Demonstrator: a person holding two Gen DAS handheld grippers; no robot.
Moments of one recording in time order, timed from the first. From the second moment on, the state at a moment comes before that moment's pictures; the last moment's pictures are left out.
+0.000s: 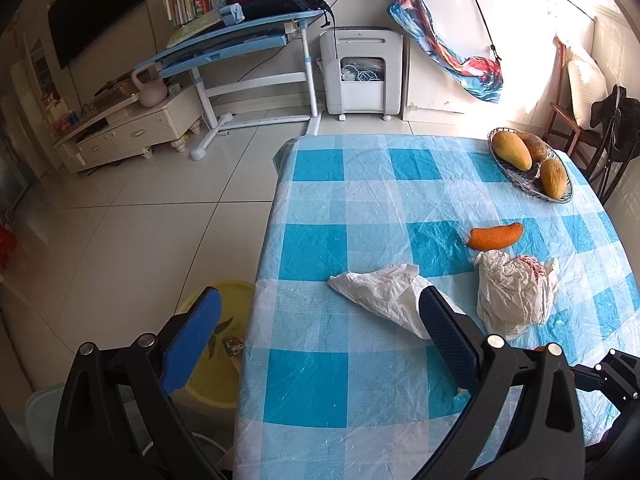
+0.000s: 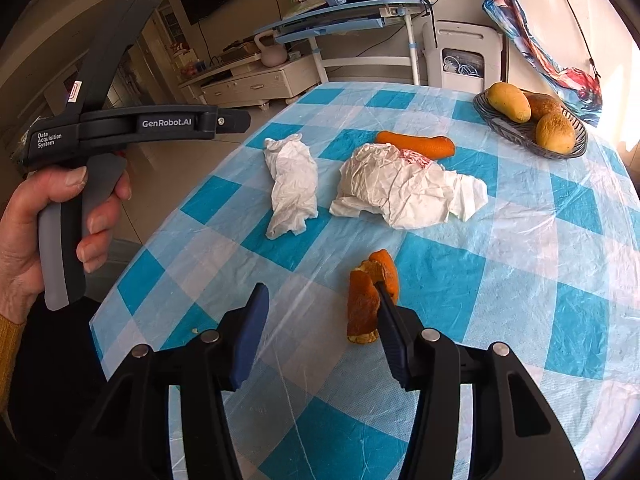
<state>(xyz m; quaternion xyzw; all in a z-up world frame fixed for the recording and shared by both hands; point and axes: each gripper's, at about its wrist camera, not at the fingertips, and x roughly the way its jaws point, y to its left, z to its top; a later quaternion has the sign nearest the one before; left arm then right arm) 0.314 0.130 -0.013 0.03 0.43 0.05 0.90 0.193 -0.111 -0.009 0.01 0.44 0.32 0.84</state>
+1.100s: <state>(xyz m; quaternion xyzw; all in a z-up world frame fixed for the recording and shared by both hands) 0.311 0.063 -0.064 0.16 0.48 -0.01 0.86 0.184 -0.106 -0.006 0.02 0.44 0.36 0.82</state>
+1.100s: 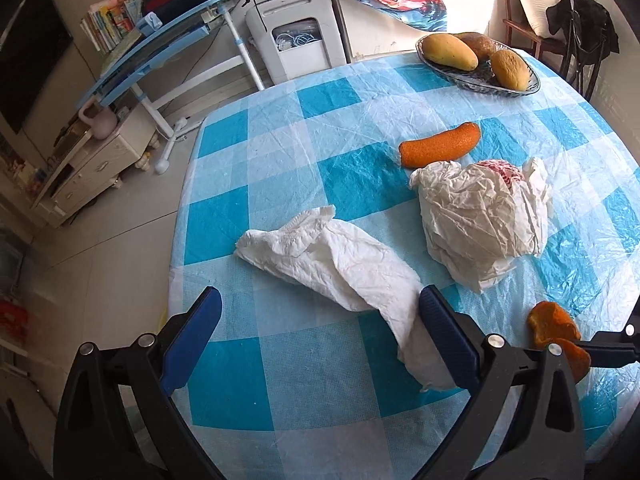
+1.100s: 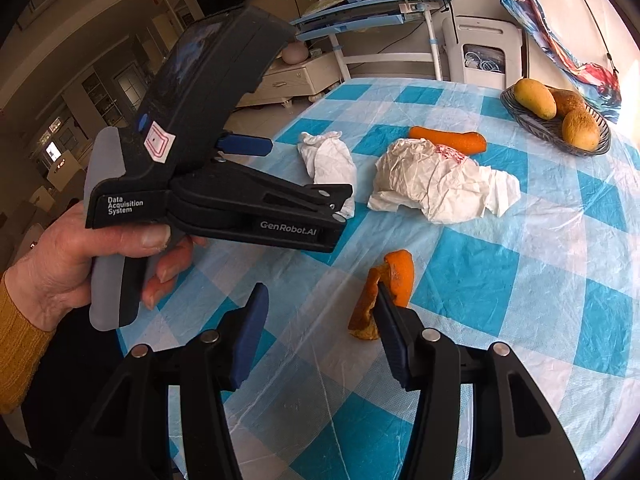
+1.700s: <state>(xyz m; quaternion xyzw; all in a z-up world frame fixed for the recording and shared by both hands) 0.261 0.088 -0.035 0.17 0.47 -0.02 0.86 0.175 -0.096 -0.011 0.00 0.45 0.32 0.84</state>
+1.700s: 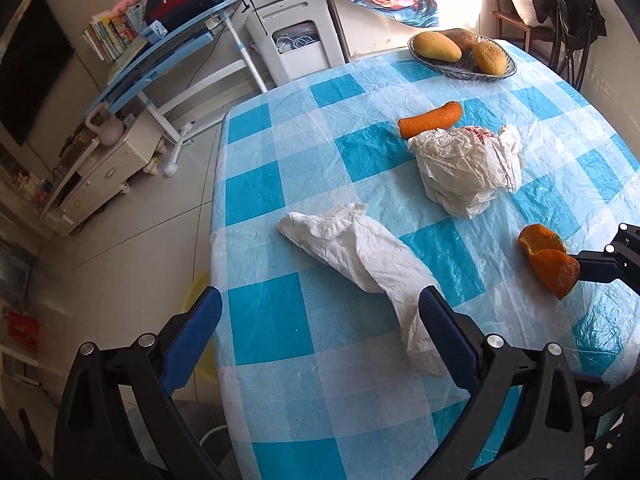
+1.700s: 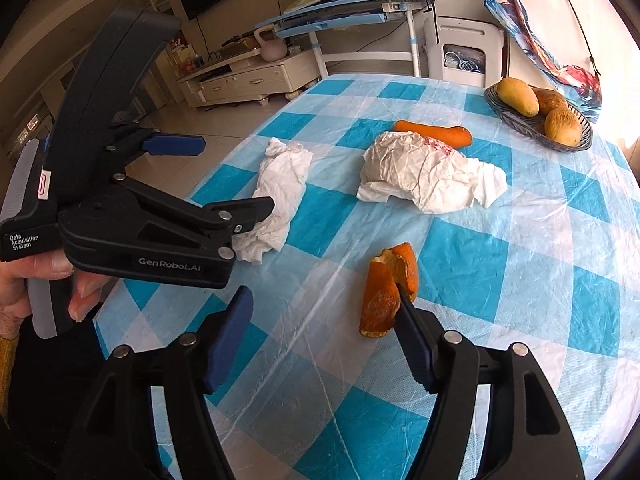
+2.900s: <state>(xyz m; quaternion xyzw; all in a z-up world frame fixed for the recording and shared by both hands) 0.207 0.155 0.002 0.00 0.42 0.06 0.91 0.193 -0.181 -0.017 0.00 0.45 0.13 0.88</state>
